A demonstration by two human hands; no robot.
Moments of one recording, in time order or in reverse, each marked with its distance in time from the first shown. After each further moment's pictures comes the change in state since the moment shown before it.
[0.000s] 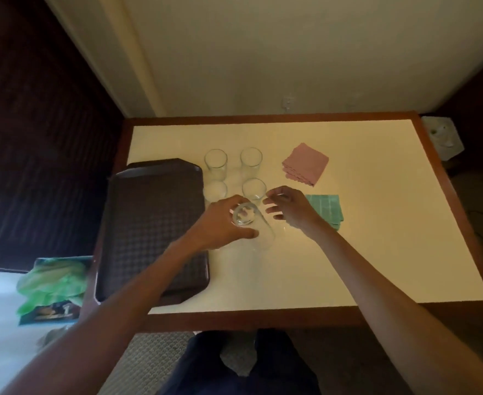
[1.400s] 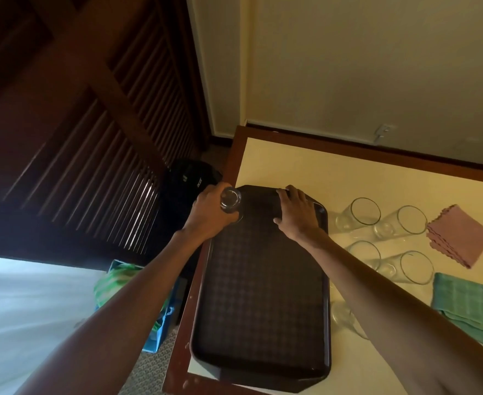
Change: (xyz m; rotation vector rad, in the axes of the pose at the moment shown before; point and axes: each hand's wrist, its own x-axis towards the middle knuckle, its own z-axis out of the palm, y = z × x) left_hand 0.037 -0.307 -0.223 0.091 0.388 -0.256; right_hand 0.206 -0.035 0.309 -1.376 0.042 -0.448
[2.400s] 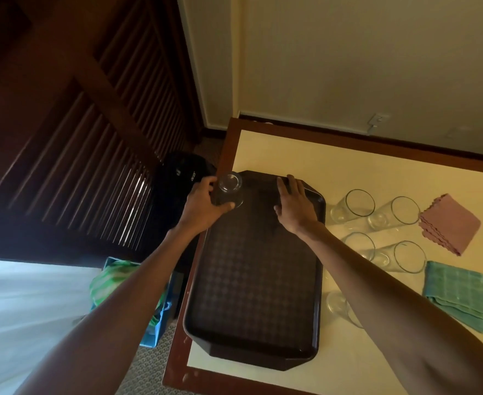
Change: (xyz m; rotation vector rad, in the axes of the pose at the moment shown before) left_hand 0.003 -0.006 -0.001 -0.145 -0.046 -0.156; right_hand 0.004 0.012 0.008 0.086 -0.035 0.068
